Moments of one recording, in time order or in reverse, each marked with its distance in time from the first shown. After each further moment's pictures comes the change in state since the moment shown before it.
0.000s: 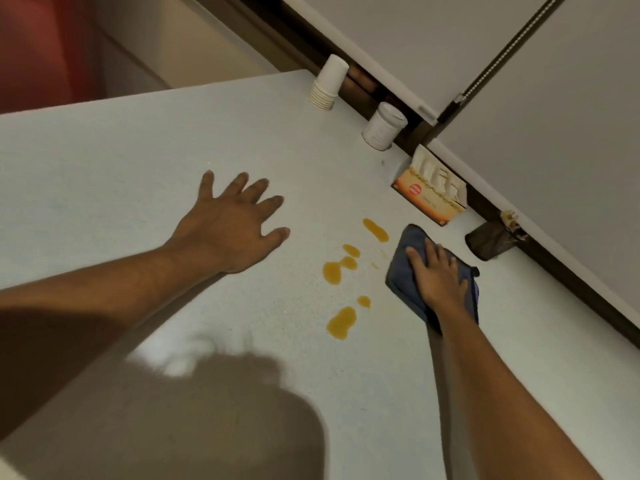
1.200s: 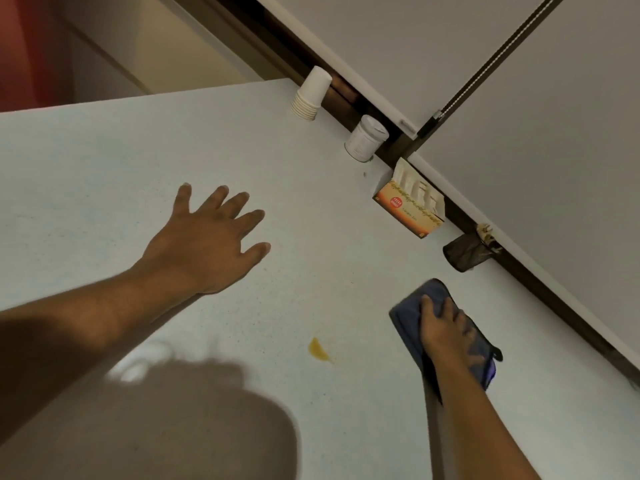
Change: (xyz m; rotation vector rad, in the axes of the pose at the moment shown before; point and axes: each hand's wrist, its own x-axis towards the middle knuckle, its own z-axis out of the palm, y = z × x) left_hand 0.000 -0.002 0.004 -0.003 0.025 0.003; right_hand -0.043 0.043 0.003 0.042 0.013 0.501
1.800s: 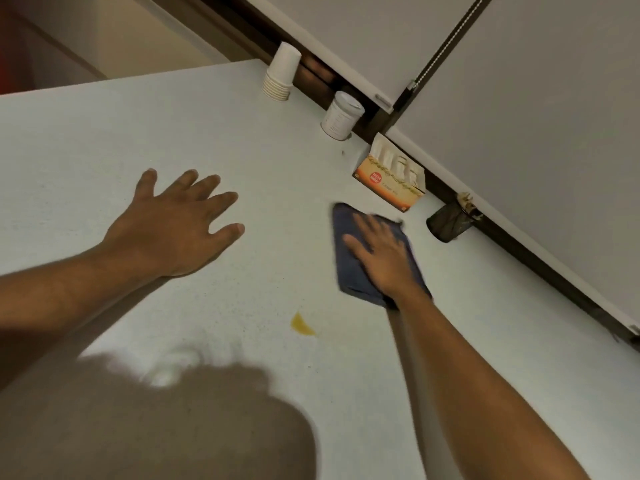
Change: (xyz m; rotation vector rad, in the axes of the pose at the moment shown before) left_hand 0.003 -0.010 0.003 0.002 0.018 0.017; right_hand 0.001 -0.074 0.008 -0.105 0.024 -0.880
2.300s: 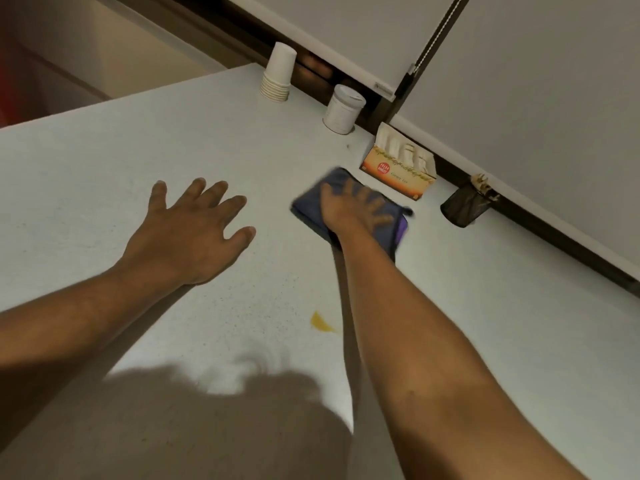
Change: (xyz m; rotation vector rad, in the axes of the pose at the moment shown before) left_hand 0.002 0.006 -0.001 0.001 -0.019 -0.020; right_hand 0.080 -0.107 0.008 0.141 -0.069 0.495
